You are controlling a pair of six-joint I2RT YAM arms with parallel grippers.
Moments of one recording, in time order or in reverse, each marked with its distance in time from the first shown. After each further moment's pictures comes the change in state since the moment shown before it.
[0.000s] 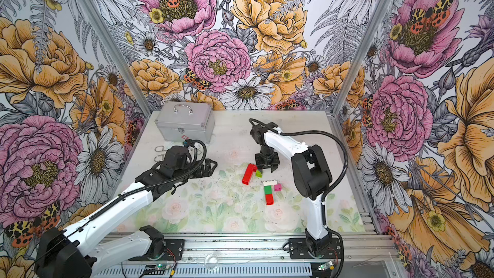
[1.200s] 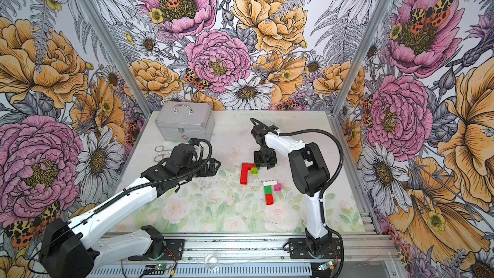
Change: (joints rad) left arm -0.043 0.056 0.049 -0.042 -0.056 0.000; right arm -0.014 0.077 0.002 0.186 -0.035 0.011
